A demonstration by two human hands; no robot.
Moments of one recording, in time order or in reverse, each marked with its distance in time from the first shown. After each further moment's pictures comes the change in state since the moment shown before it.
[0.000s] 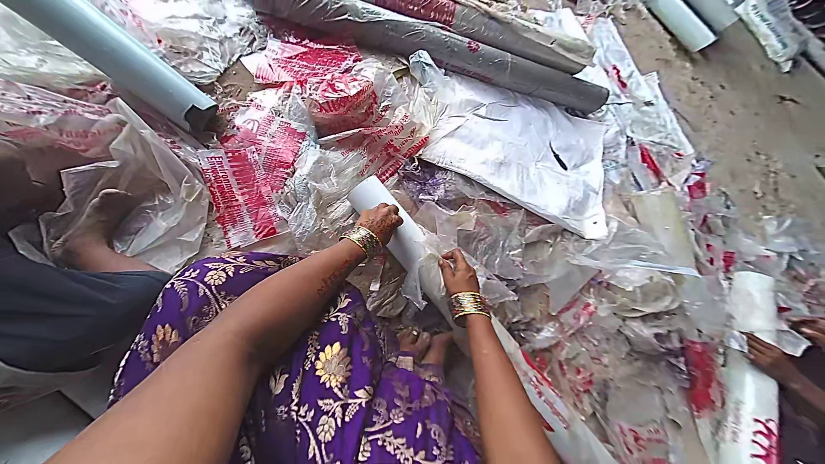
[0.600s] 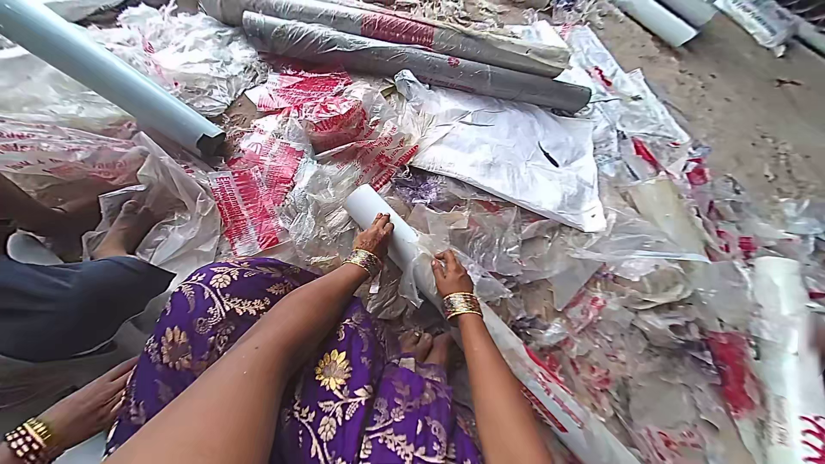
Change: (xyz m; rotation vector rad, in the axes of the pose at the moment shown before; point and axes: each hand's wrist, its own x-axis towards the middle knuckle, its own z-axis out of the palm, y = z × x) left_hand -0.016 0.028 0.033 -0.070 0.108 -0.236; right_hand -0.011 0.003 0.003 -0.042 -0.002 -0.028
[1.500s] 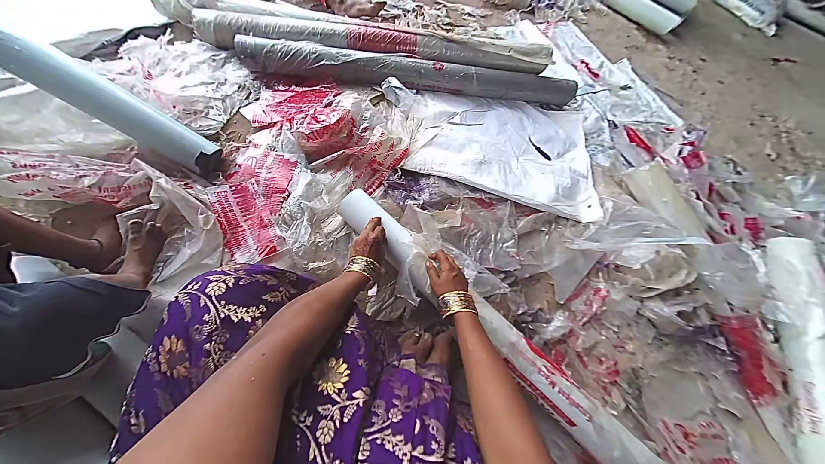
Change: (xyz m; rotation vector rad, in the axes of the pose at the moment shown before) left_hand -0.003 0.012 0.006 -0.062 0.063 -0.153; right_hand -0.003 0.005 0.003 0.042 0.015 -0.017
